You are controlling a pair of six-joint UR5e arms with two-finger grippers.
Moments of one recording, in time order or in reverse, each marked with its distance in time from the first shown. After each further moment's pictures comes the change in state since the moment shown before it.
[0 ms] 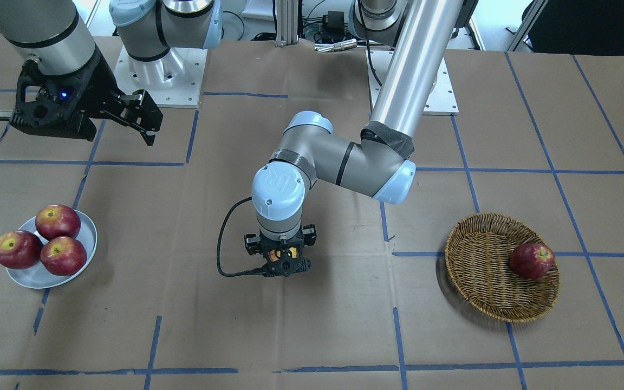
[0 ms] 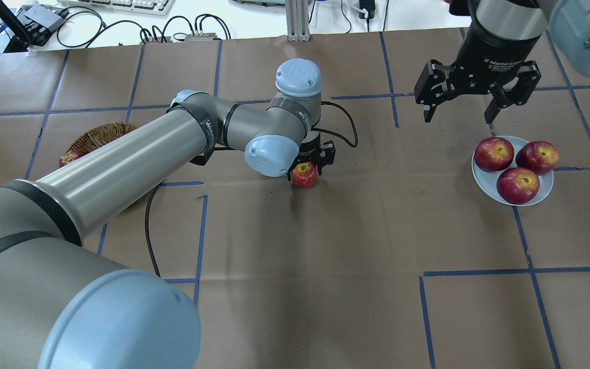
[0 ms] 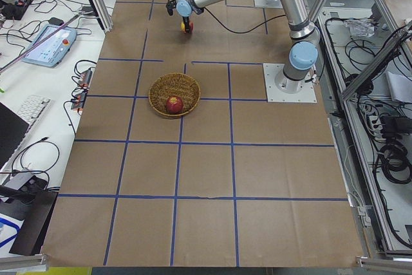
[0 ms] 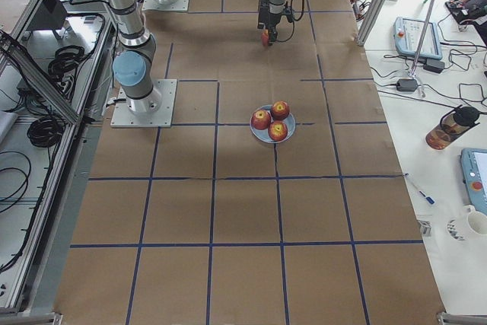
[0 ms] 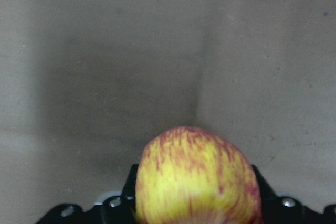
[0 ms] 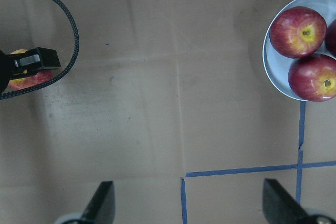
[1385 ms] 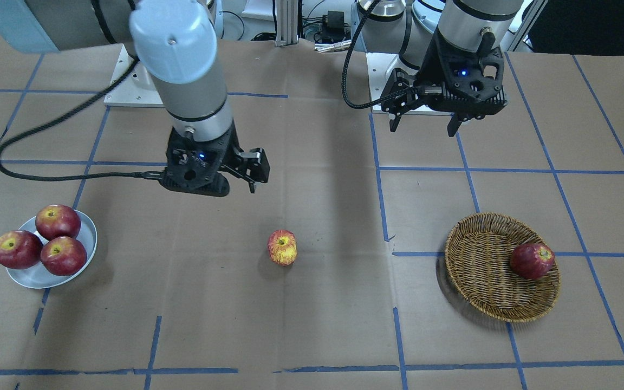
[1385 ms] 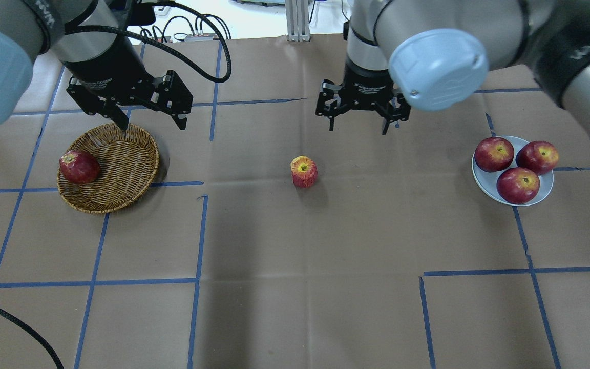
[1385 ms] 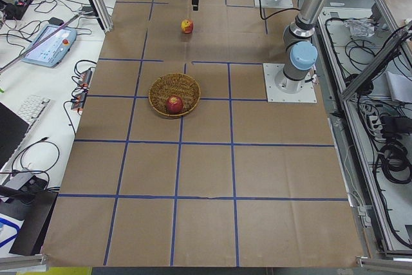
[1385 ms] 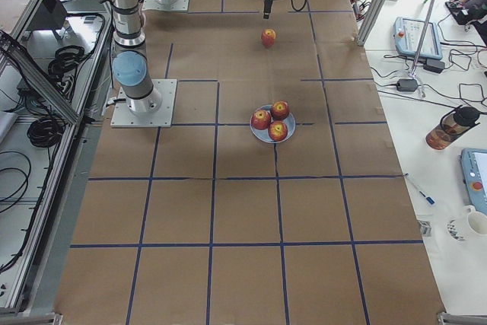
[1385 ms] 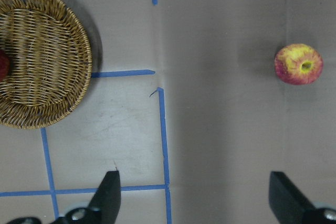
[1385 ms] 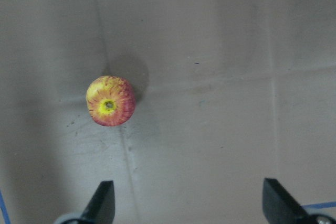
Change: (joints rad) left arm 0.351 0.648 -0.020 -0.547 0.005 0.572; right arm 0.292 0.237 -0.037 -0.245 0.026 0.356
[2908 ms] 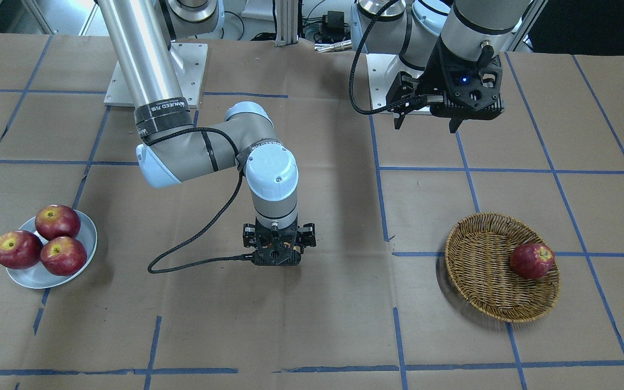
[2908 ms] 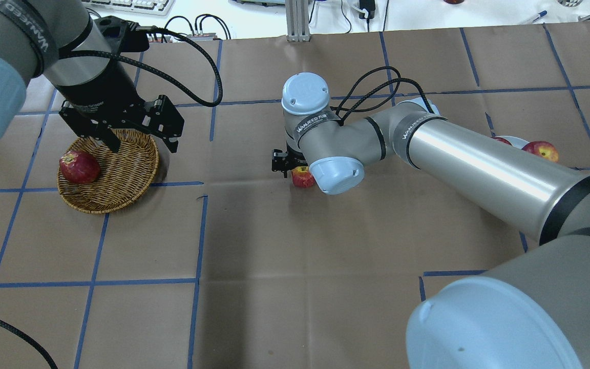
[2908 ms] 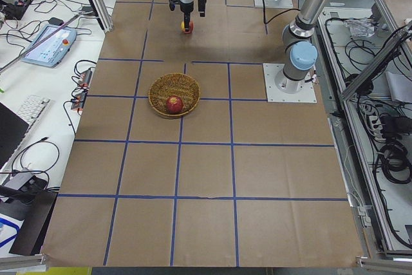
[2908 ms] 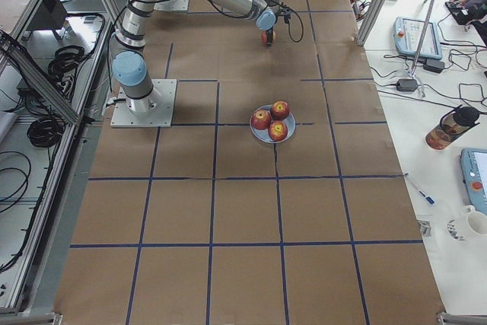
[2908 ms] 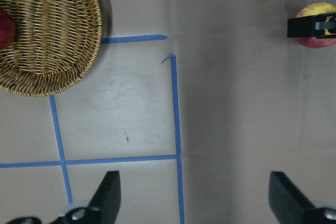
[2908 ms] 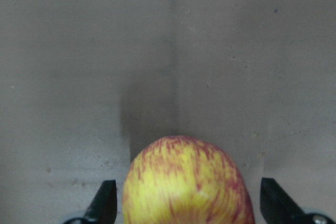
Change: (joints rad) left arm 0.022 0.016 -0.058 -0.021 0.010 0.017; right arm 0.103 0.303 0.163 -0.535 -0.010 -0.024
